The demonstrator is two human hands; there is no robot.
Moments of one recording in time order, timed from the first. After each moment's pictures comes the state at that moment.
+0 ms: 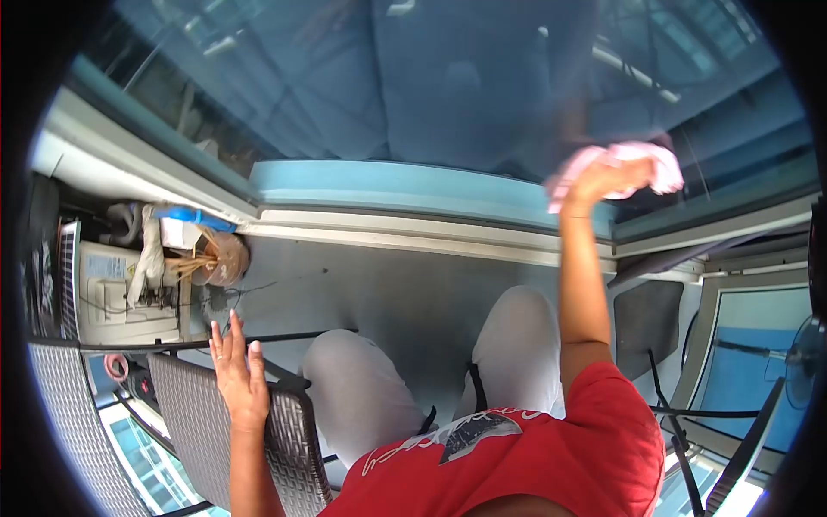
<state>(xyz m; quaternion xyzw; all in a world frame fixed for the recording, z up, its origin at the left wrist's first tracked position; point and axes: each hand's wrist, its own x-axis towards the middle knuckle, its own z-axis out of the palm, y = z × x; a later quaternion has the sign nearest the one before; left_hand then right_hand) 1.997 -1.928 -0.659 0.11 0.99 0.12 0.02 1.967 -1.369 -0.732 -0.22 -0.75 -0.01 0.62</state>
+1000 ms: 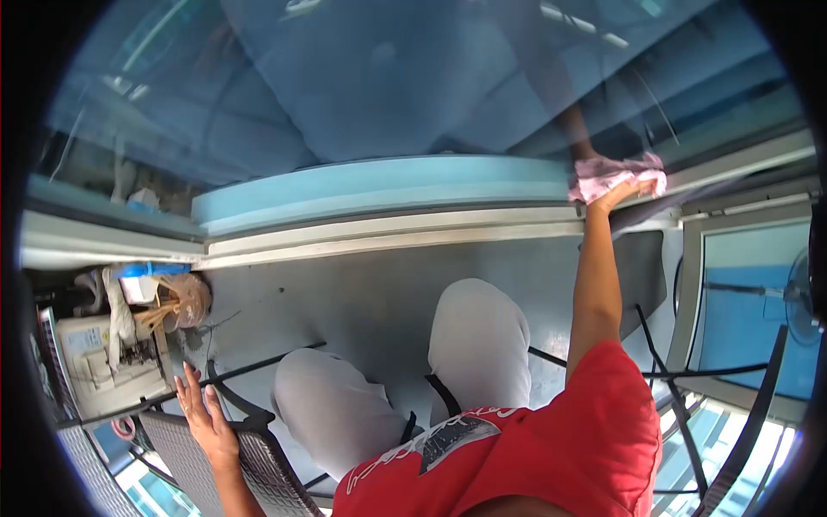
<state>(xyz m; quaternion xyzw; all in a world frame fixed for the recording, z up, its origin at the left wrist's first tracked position) 1.995 -1.934 -0.666 0.06 0.99 0.11 0.03 2.105 -1.210 -0.782 -0.39 -0.59 0.20 0.67</state>
